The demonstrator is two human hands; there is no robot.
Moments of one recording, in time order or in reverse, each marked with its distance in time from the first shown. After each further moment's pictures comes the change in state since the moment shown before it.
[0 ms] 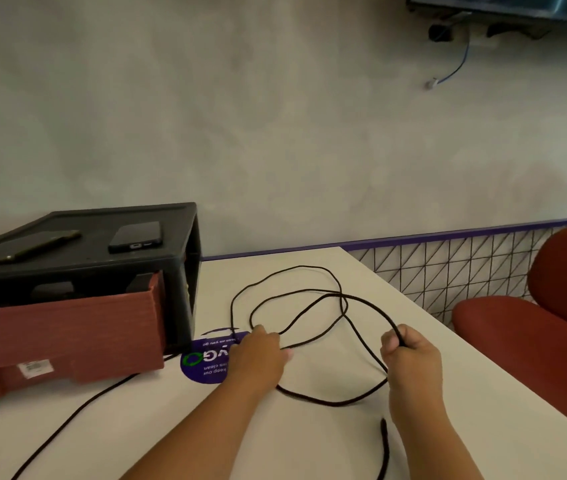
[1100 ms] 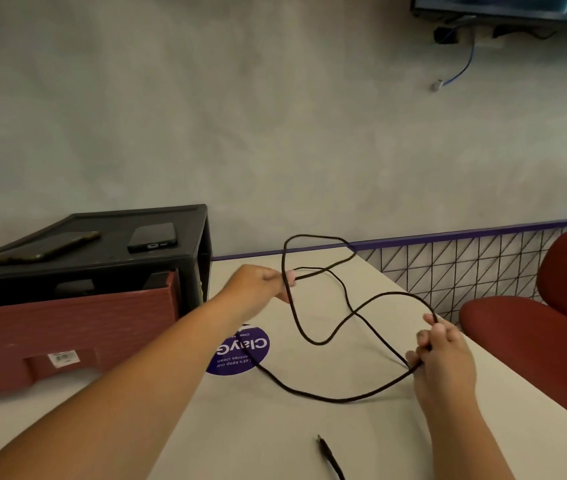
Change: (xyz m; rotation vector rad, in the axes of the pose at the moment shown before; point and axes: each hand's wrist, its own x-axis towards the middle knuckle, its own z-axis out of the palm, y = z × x) left_hand -0.032 0.007 -0.118 -0.848 0.031 0.014; right_hand 0.010 -0.007 -0.023 0.366 0.089 0.041
